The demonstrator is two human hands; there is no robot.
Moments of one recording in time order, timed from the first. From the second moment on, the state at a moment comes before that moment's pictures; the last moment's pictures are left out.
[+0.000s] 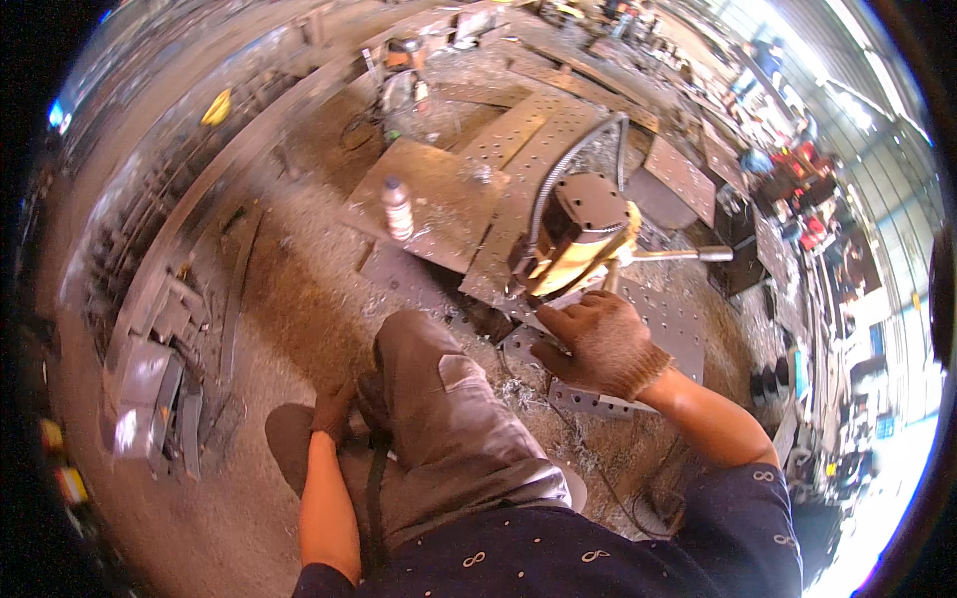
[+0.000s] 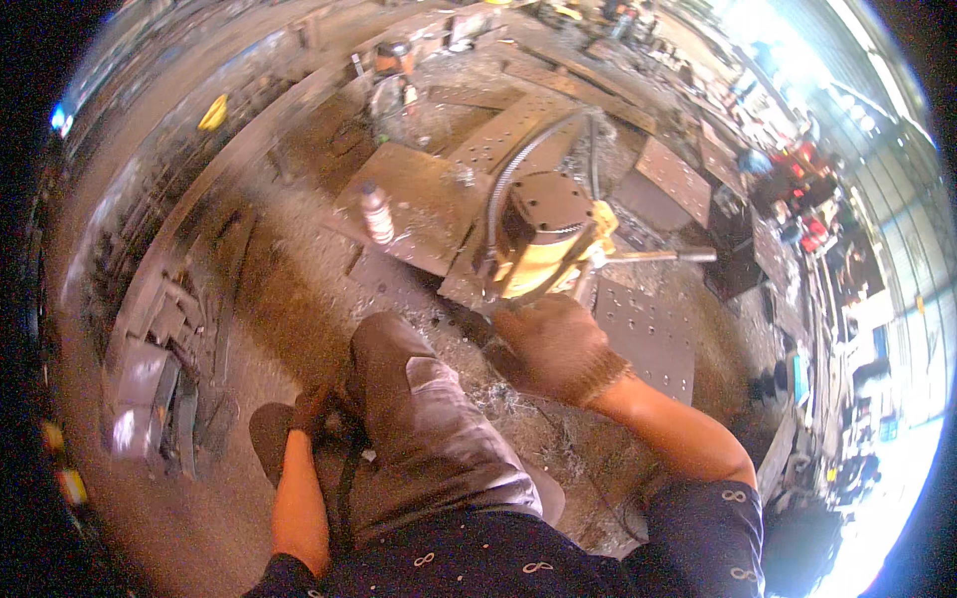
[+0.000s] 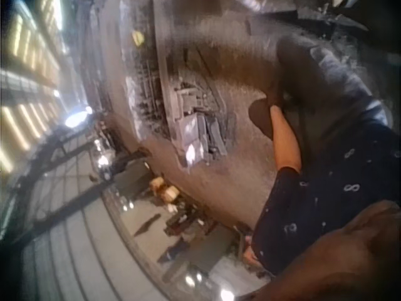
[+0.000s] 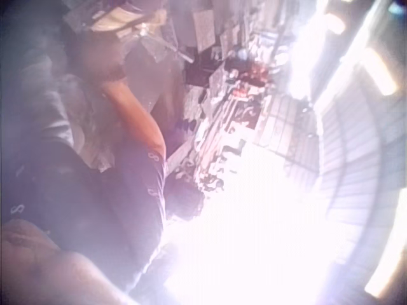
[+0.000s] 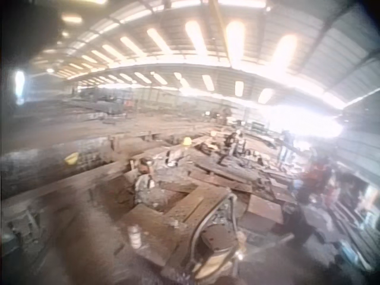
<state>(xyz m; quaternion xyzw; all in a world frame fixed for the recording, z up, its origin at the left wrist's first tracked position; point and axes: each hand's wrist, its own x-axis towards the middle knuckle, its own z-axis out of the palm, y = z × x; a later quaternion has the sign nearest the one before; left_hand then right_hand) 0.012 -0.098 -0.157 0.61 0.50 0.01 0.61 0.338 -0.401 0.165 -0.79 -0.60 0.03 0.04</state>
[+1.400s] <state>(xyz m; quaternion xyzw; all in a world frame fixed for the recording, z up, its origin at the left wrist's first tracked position) 0.264 -0.032 -0.111 0.94 0.20 0.02 0.29 0.345 -0.370 0.161 -0.79 -0.60 0.09 -0.03</state>
